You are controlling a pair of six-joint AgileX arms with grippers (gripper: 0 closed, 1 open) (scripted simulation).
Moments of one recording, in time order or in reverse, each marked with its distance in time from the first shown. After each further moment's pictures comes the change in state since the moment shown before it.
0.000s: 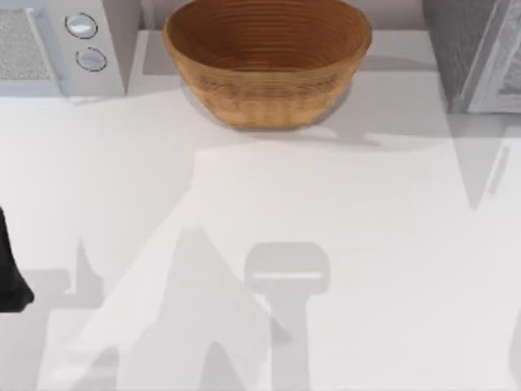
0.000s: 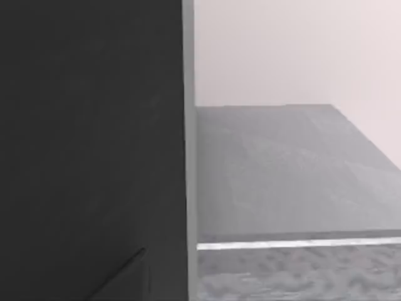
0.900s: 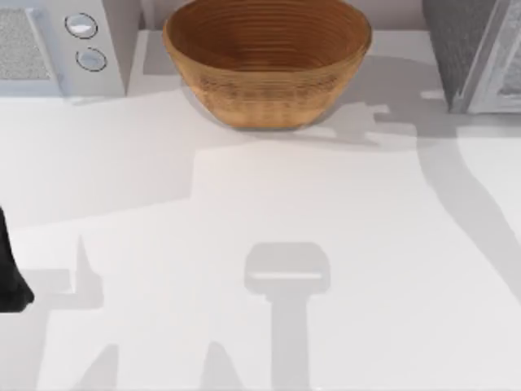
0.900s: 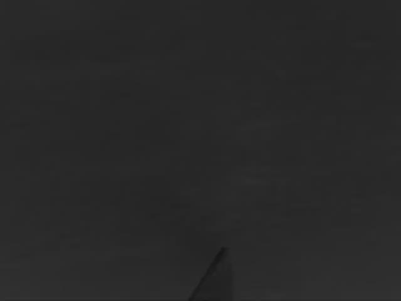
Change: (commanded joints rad) left arm 0.000 0.000 0.000 0.000 0.000 0.000; right arm 0.881 -0.058 -0.053 -0.024 0.877 -0.001
